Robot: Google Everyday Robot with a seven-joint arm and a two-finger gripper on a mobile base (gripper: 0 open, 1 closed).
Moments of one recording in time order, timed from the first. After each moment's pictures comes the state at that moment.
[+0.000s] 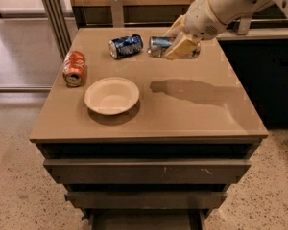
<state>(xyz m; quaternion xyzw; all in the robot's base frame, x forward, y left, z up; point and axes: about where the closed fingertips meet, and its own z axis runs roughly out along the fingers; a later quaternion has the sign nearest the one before) 0.649 -0.083 0.940 -0.69 0.62 0.11 0.36</state>
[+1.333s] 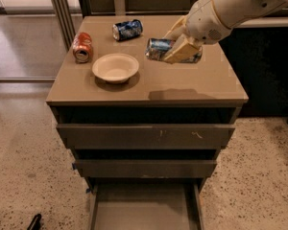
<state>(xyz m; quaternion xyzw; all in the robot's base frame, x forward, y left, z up) 0.612 -0.079 0.955 -0.69 0.62 0.09 0.38</state>
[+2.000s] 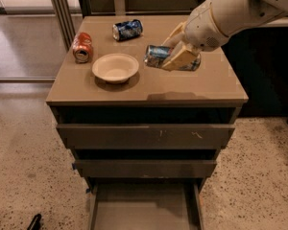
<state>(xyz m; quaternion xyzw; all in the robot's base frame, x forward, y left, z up) 0.603 -0.072 0.945 -0.68 0.62 0.09 0.38</state>
